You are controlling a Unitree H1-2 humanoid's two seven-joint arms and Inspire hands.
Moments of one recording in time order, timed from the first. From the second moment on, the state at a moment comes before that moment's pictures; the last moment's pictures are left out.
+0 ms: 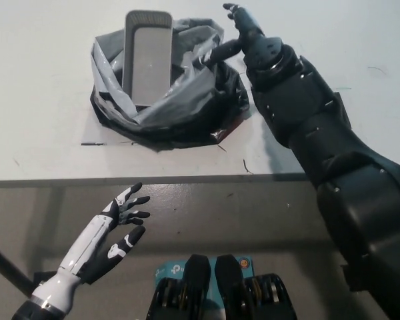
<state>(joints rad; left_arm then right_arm) -0.07 0.28 -0.08 -0.11 0.08 -0.15 -0.25 -1.37 0.03 0.01 1.26 -0.18 0.24 -0.11</state>
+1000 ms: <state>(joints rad) -0.07 0.28 -0.08 -0.11 0.08 -0.15 -0.26 -1.38 0.03 -0.17 1.40 0.01 0.22 -0.13</state>
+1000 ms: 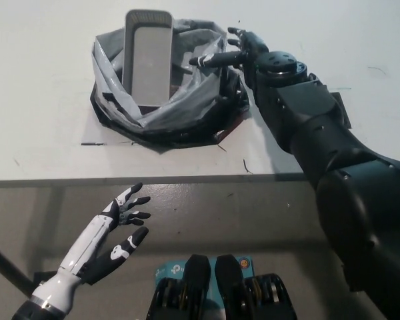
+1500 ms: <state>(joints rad) -0.07 0.28 -0.08 -0.11 0.08 -0.15 -0.26 -1.36 0.04 -0.23 1.42 0.07 0.23 -0.13</state>
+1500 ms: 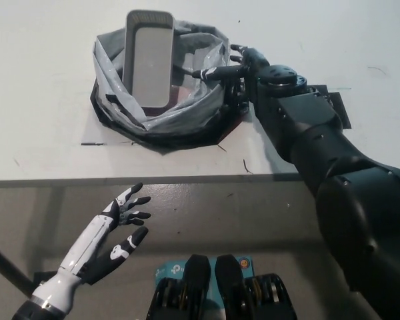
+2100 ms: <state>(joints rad) -0.08 0.28 -0.08 -0.11 0.08 -0.15 -0.26 -1.37 0.05 -0.45 1.42 0.26 0.28 -0.08</state>
